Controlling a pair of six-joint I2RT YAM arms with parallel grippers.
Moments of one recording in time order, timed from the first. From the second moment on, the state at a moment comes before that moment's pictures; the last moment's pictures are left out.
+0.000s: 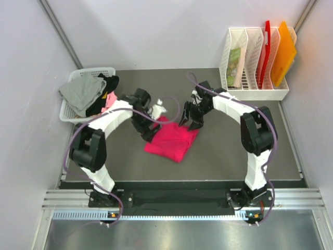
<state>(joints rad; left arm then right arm) -0.44 1.74 1.27 -0.93 0.29 0.52 0.45 2.02 1.51 -0.77 -0.57 0.63</state>
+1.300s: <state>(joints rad) -0.08 1.44 1.50 -1.25 0.41 0.57 0.80 1.97 1.29 -0.53 -0.68 0.81</state>
